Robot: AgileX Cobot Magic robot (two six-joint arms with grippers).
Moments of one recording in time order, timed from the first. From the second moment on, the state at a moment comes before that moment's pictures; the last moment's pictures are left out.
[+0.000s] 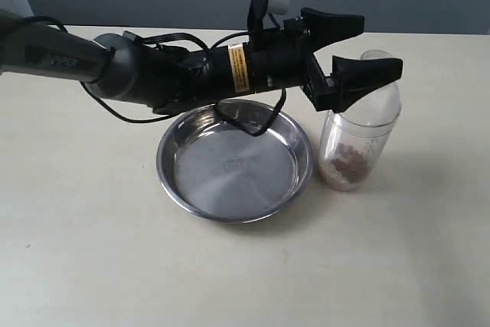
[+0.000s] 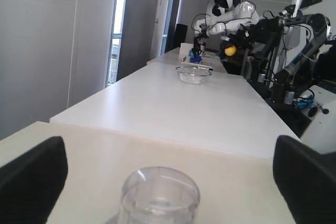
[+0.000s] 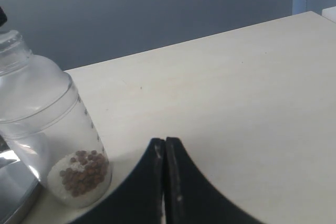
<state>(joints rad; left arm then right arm) -0.48 2.13 -1.29 0.89 -1.18 -0.78 -0.07 0.00 0.00 0.20 0.32 0.06</state>
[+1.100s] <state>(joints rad) -0.48 2.32 -1.42 0.97 -1.21 -0.80 -0.07 0.00 0.00 0.20 0.32 0.06</state>
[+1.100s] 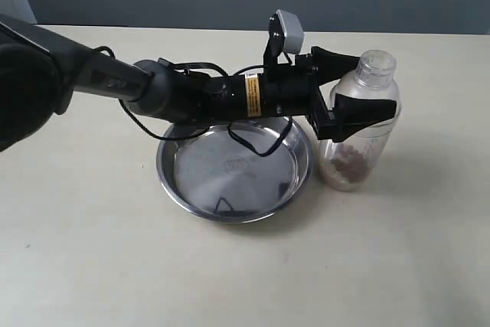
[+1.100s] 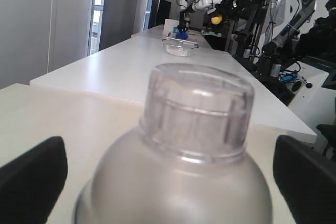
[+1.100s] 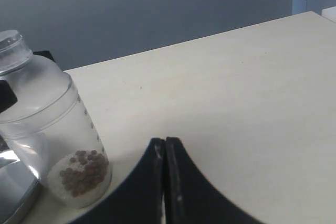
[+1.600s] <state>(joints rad) -0.48 2.38 -1.45 0.97 -1.23 -0.83 -0.07 0.00 0.00 0.20 0.32 0.06</state>
